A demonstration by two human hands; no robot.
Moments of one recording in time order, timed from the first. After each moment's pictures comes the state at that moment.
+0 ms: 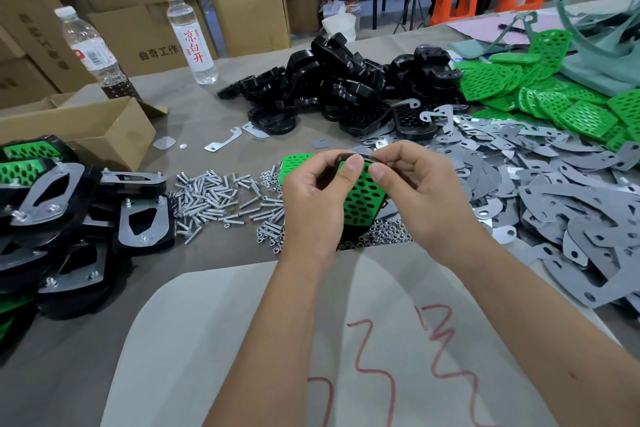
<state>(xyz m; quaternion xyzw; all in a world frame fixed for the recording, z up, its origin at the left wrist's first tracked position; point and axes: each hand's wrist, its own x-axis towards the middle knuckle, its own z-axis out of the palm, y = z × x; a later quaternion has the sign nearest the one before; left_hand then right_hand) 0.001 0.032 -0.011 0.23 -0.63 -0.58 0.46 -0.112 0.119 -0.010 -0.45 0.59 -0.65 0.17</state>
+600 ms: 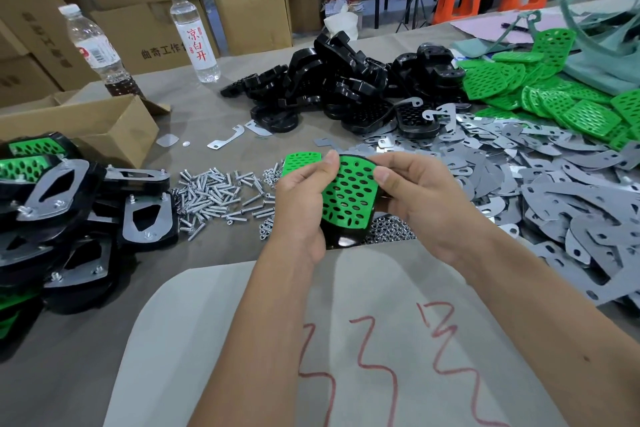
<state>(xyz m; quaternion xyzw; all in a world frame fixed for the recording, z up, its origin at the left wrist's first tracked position) 0.009 0.018 -0.008 0.32 -0.47 -0.74 0.35 -0.112 0.116 -0.015 -0.37 0.51 -0.68 0.37</state>
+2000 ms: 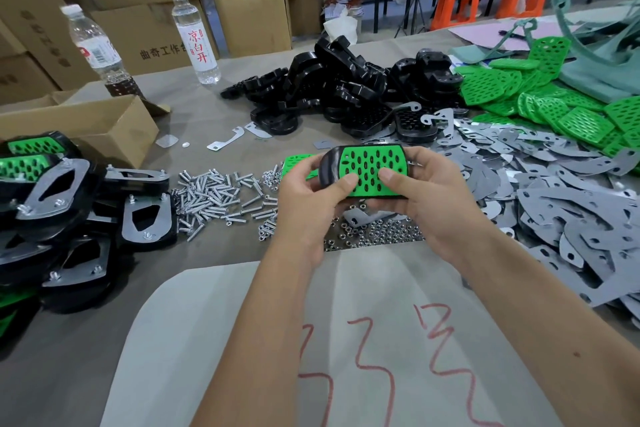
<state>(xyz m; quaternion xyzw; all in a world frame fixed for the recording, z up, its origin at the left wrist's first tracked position) 0.005 0.015 -0.018 0.30 -0.53 -0.70 0.37 -0.124 0.118 -0.013 -0.26 0.52 -0.73 0.36</state>
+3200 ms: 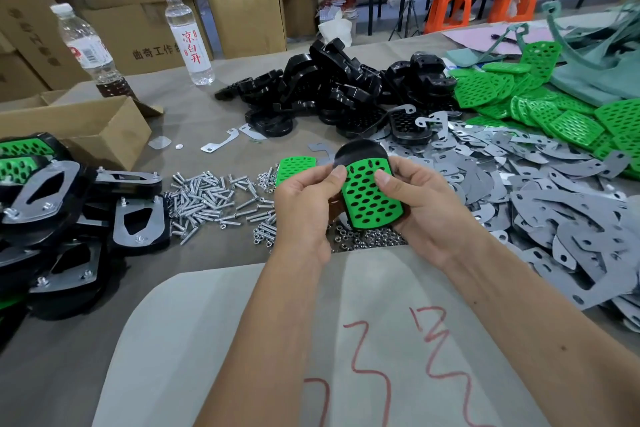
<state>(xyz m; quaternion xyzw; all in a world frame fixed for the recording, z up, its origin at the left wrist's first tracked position) -0.003 0.023 -0.009 0.35 -0.46 -0.72 0.39 -0.124 0.120 -0.020 -0.29 0.47 -0.71 0.43</state>
